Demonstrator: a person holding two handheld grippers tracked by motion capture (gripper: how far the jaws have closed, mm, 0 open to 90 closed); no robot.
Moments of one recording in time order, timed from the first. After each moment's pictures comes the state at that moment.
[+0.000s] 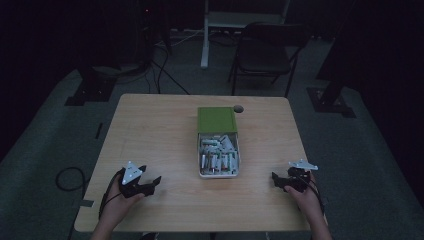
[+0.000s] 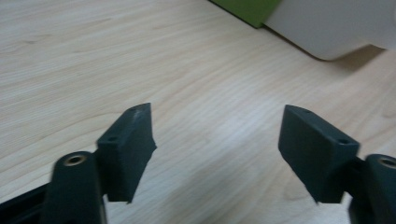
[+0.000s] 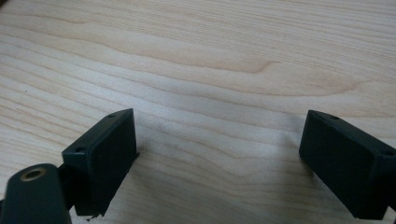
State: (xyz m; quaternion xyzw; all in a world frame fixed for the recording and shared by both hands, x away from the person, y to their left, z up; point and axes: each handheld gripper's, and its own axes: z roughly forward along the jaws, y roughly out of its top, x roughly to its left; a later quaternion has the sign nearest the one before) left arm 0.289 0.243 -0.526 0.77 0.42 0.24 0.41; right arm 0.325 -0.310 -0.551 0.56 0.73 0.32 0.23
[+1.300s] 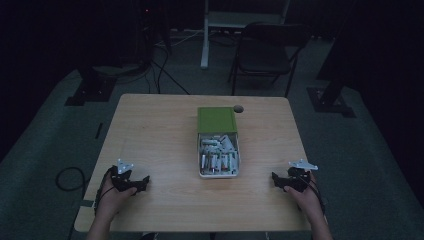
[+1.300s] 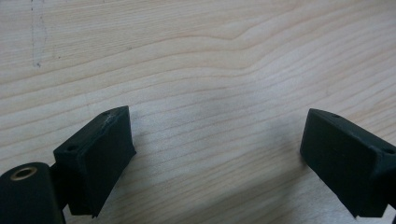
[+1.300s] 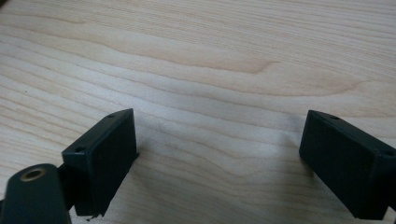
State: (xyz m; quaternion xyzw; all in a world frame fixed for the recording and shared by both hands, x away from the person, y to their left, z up) left arm 0.309 0.269 -0.545 0.76 0.53 0.22 0.31; right arm 0.325 -0.310 -0.551 0.56 0.73 0.32 0.23
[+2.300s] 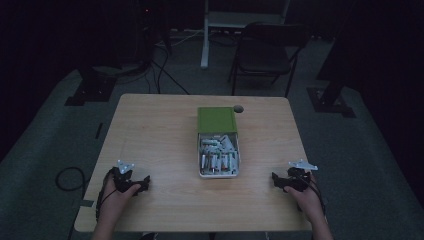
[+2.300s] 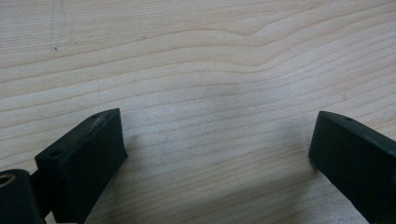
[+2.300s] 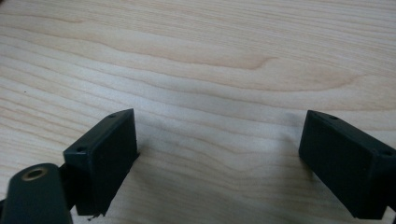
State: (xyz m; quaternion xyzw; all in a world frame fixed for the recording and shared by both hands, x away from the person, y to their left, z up) left arm 0.307 0.264 -0.546 0.74 0.57 0.23 0.29; right arm 0.323 -0.308 -0.549 0.57 0.73 0.31 0.23
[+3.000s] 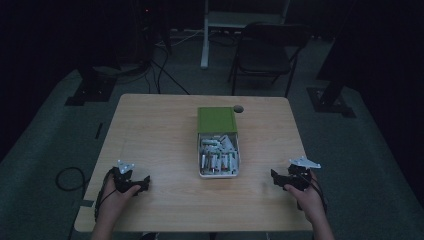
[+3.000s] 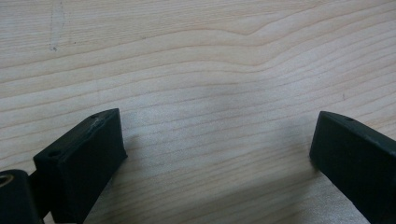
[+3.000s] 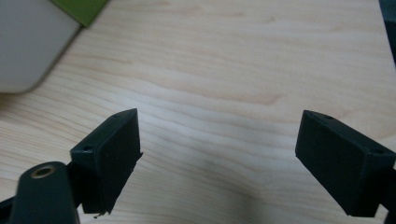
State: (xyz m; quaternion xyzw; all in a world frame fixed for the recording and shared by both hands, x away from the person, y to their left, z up) left arm 0.307 0.264 -0.546 0.74 0.57 0.23 0.29; right arm 0.313 -0.294 -0.511 0.55 0.73 0.34 0.24
